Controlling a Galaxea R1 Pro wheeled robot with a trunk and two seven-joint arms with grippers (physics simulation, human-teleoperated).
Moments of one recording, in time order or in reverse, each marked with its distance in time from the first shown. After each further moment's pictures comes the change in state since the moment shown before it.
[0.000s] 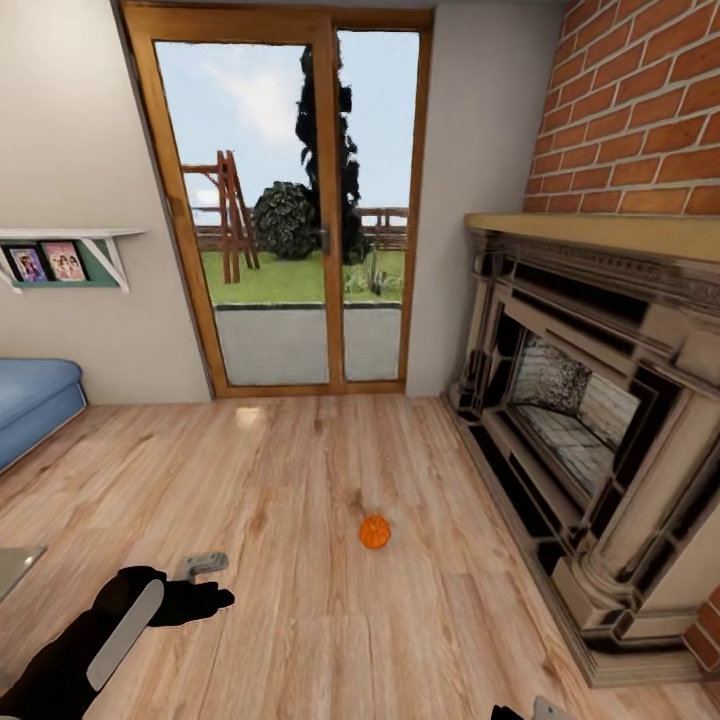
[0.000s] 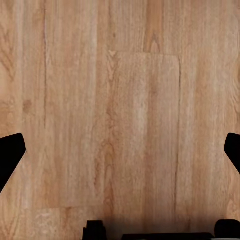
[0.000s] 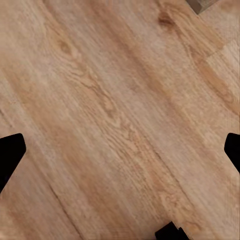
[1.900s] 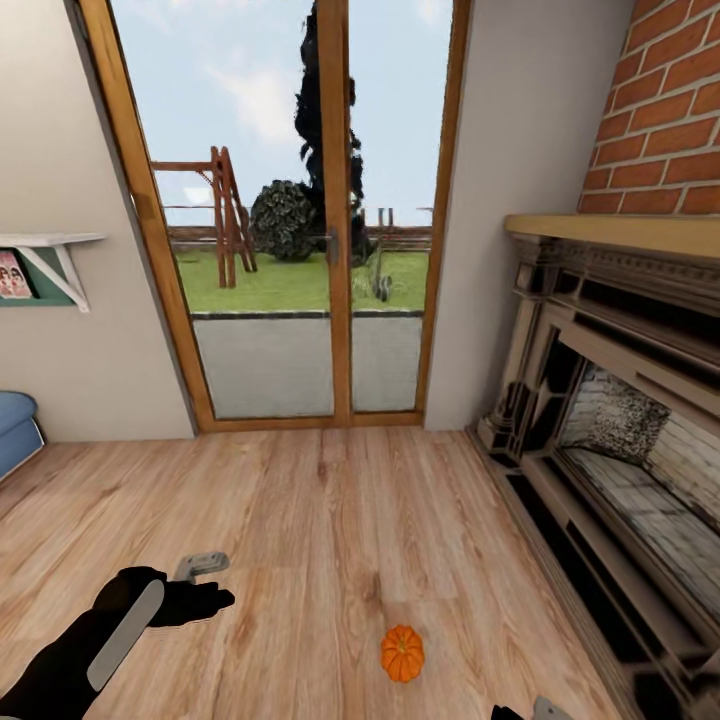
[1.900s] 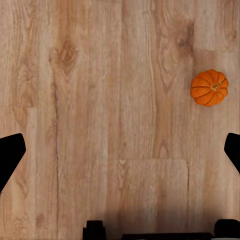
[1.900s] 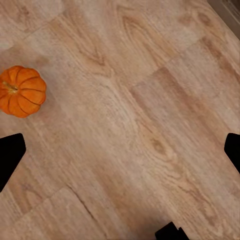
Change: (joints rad) left arm 0.001 -0.001 0.000 0.000 0.000 0.000 0.000; right arm 0.000 0.000 0.000 0.000 0.000 0.000 0.000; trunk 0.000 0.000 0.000
